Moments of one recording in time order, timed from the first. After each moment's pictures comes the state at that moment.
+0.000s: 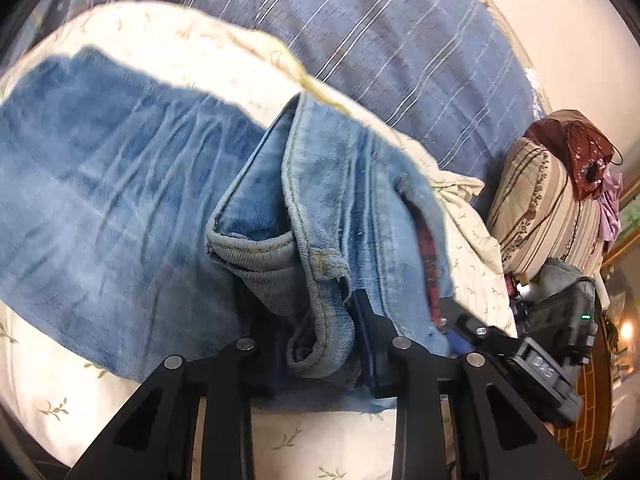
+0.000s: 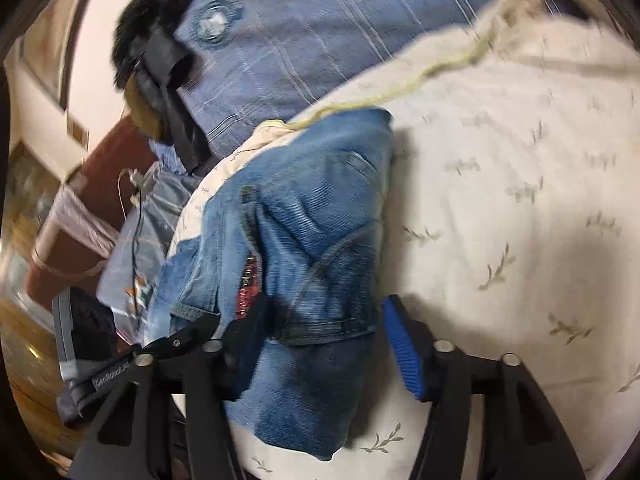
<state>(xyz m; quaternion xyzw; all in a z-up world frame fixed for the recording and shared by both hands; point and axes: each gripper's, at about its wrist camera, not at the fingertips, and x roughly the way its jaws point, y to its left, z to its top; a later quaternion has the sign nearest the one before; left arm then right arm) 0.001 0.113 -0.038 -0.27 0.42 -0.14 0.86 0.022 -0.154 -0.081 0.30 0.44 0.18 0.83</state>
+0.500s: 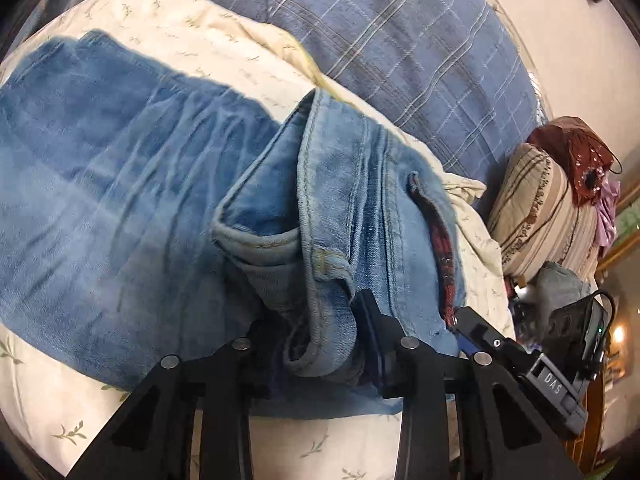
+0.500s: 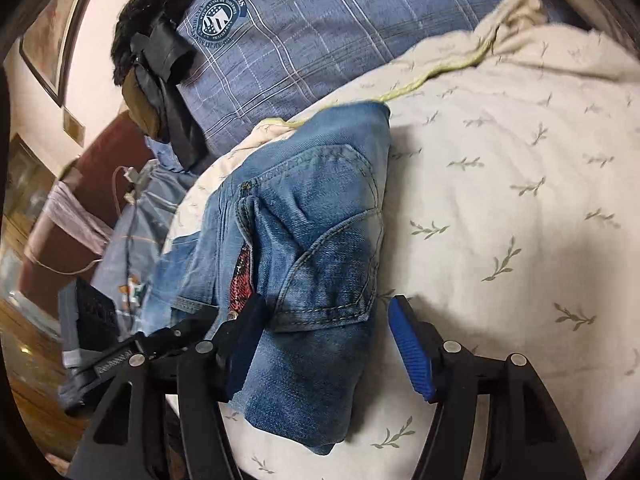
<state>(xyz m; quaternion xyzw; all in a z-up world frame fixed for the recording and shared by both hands) 0.006 0.141 -0.053 -0.28 0.43 -0.15 0.85 0.006 -0.130 -0.060 0.23 0.42 0.13 0.87</state>
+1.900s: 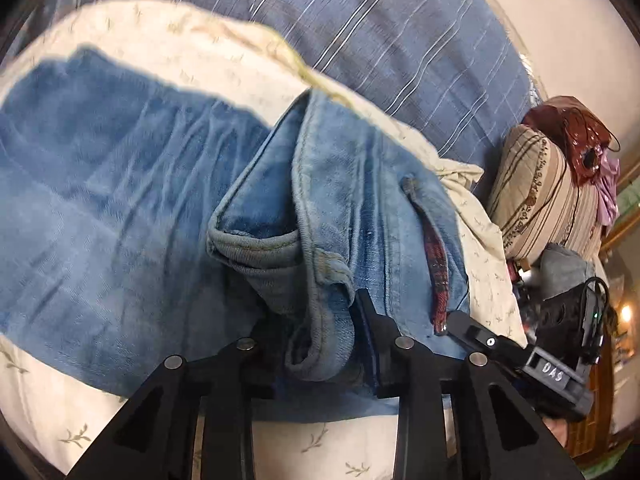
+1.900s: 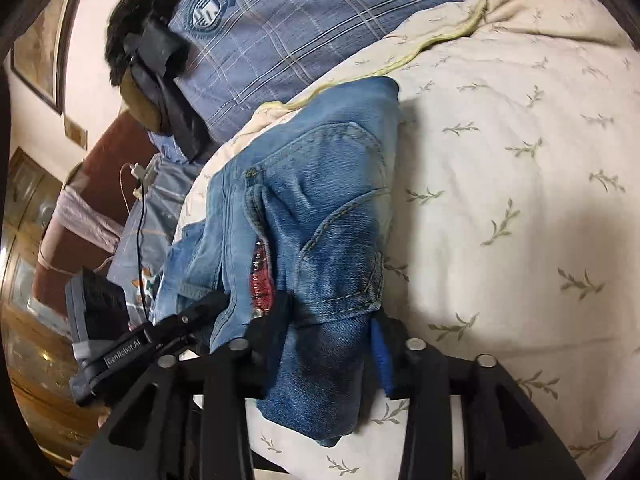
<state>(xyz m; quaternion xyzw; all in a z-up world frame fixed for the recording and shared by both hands) 0.007 0.123 -0.047 -0.24 0.43 -0.16 0.86 0.006 -0.143 -0.073 0.29 0.45 0.18 0.82</state>
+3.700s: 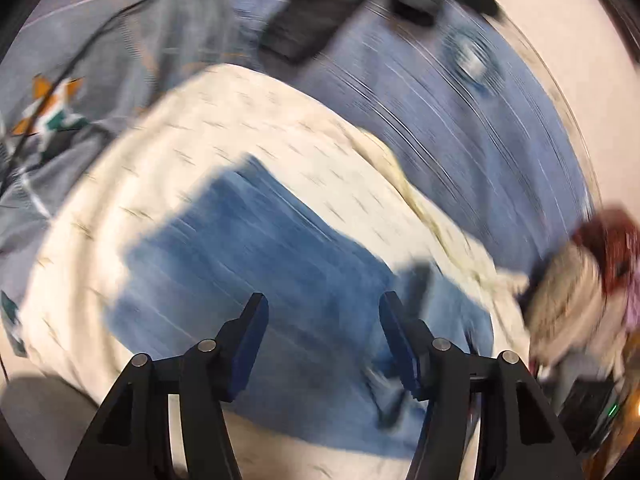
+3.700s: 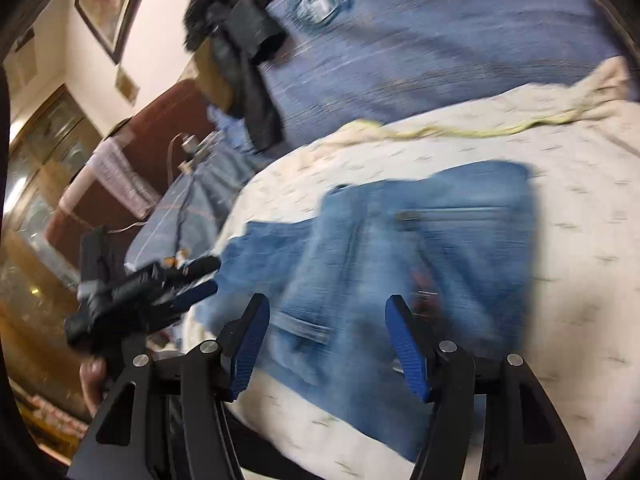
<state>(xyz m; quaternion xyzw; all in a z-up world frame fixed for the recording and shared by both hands) -0.007 0.258 0.016 -0.33 0.38 0.01 0.86 0.022 -0.047 -0.011 0.19 0.42 0.27 0.84</state>
